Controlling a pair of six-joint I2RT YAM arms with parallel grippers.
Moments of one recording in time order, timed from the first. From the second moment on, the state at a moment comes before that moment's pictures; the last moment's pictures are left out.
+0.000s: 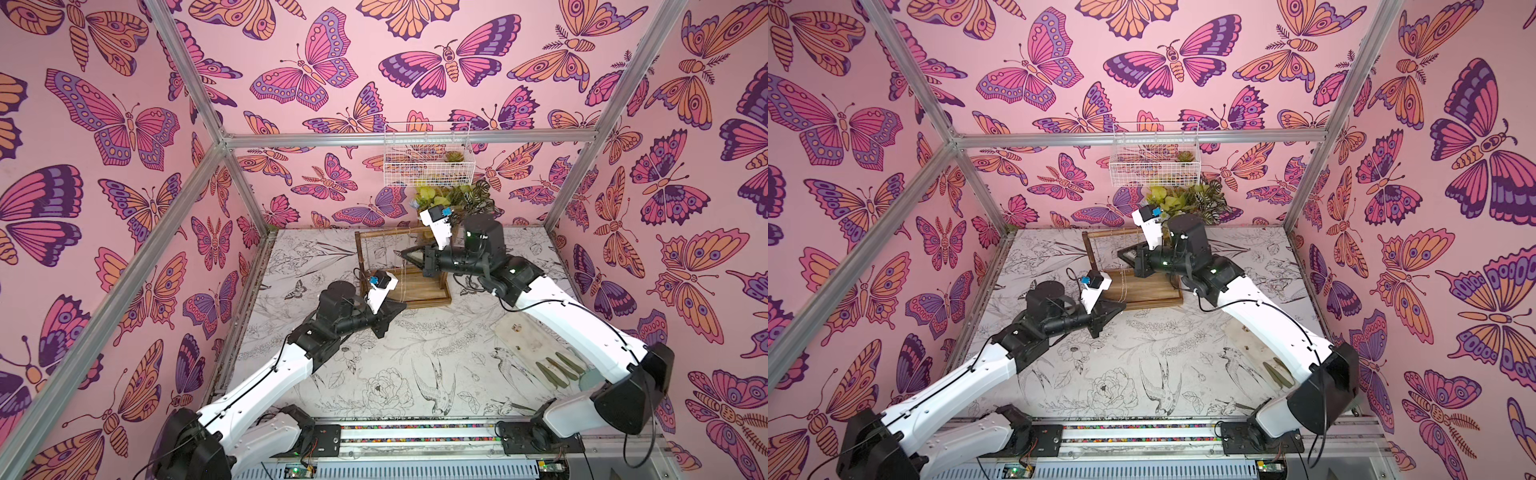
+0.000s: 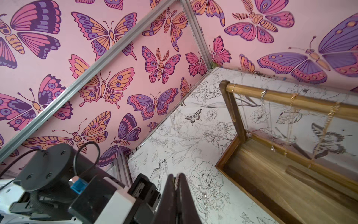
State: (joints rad) left arm -0.59 1.03 0.70 -0.03 0.47 -0.07; right arm 0.67 1.50 1.44 -0.26 -0.47 0.42
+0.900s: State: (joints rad) left arm -0.71 0.70 0.48 -0.45 0.14 -0.48; right arm 0.77 1.81 1.36 -0.05 -0.52 0.47
